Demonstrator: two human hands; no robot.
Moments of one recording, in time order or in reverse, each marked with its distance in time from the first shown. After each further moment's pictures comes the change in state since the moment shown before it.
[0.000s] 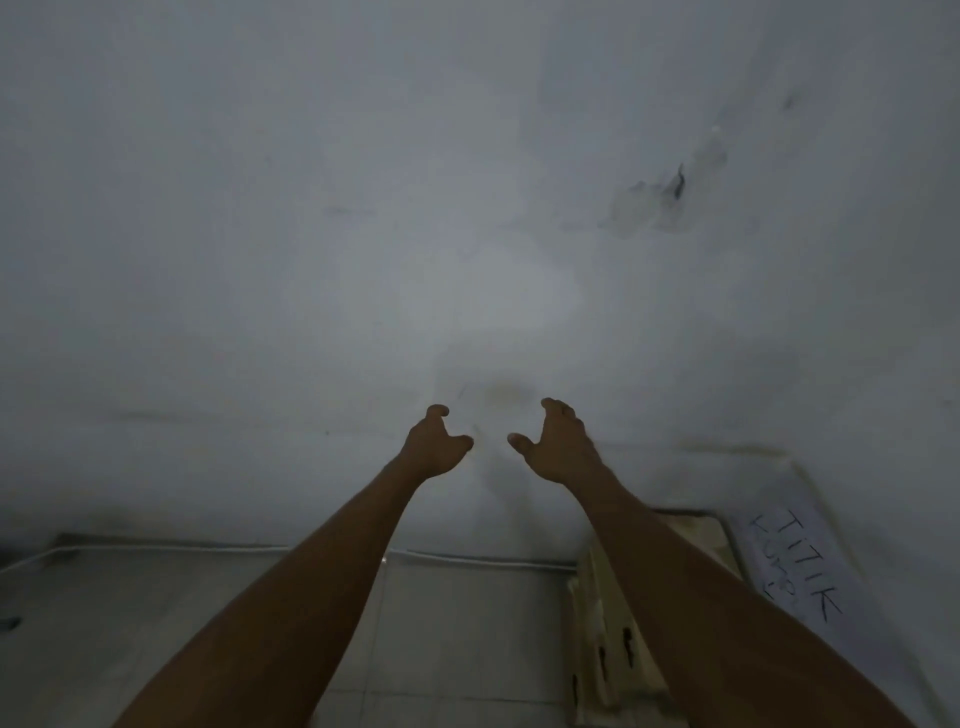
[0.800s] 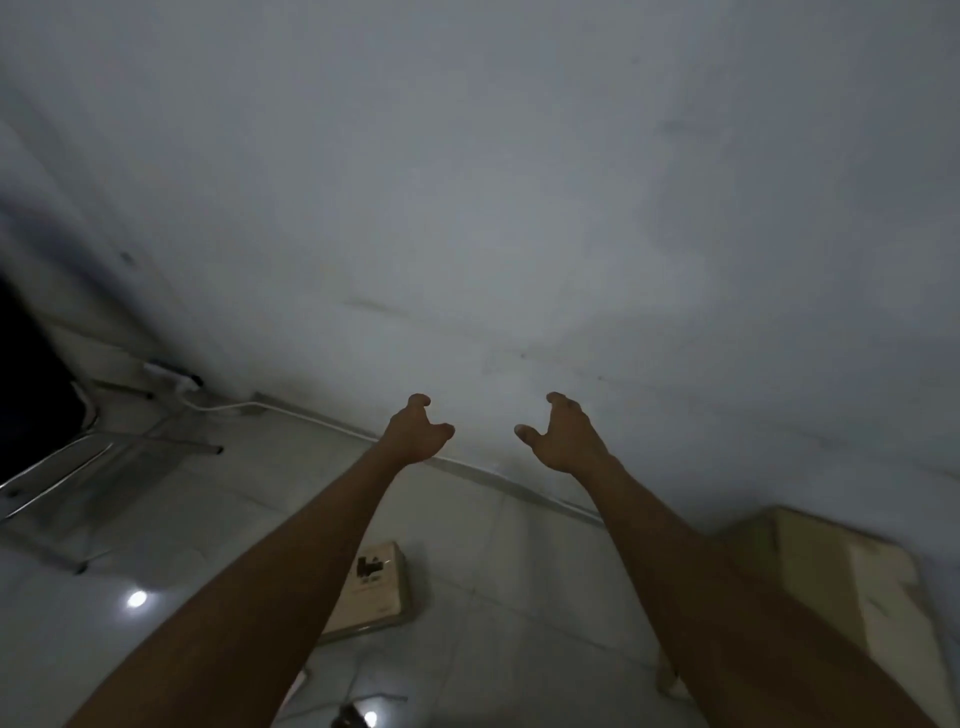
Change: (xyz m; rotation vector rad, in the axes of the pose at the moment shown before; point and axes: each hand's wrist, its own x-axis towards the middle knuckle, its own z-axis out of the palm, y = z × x) left_hand -0.102 -0.242 -0.164 -0.071 0.173 -0.283; right_hand -0.069 -0.180 0.186 -0.022 -0.280 -0.189
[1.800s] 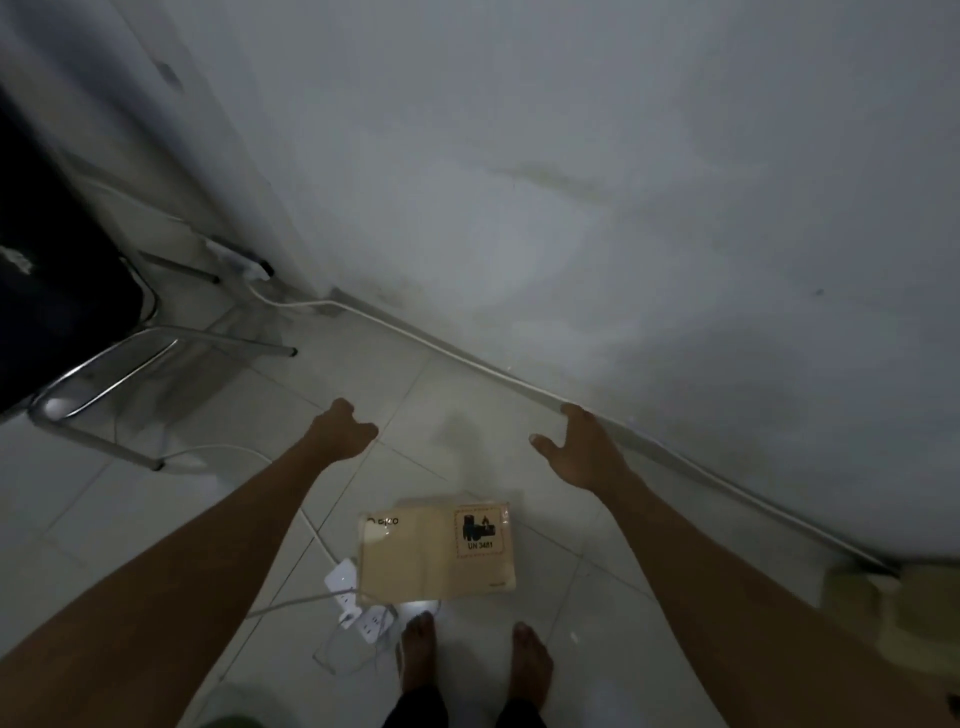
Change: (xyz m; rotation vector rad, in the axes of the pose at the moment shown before) left_hand 0.189 -0.351 -0.114 0.092 -0.012 -0.442; right_hand 0.153 -0.069 0.309 -0.015 -0.258 0.029
